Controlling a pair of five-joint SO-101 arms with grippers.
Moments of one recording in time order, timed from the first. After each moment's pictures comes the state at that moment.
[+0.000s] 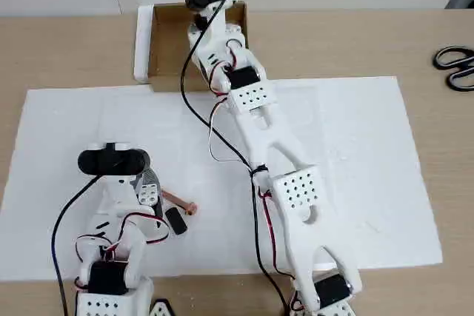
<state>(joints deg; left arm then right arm) -0.7 -103.4 96.5 51.5 9.4 -25.6 64.9 -63.7 28.3 -6.2</state>
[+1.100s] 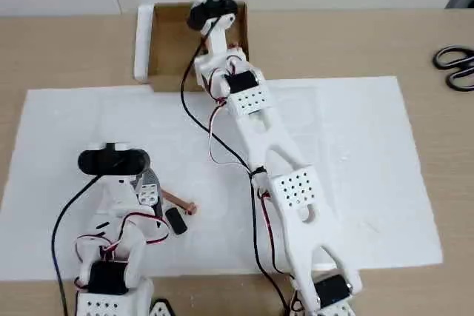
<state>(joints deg) -0.7 -103.4 96.5 51.5 9.4 -25.6 68.4 -66.5 42.8 -6.2</state>
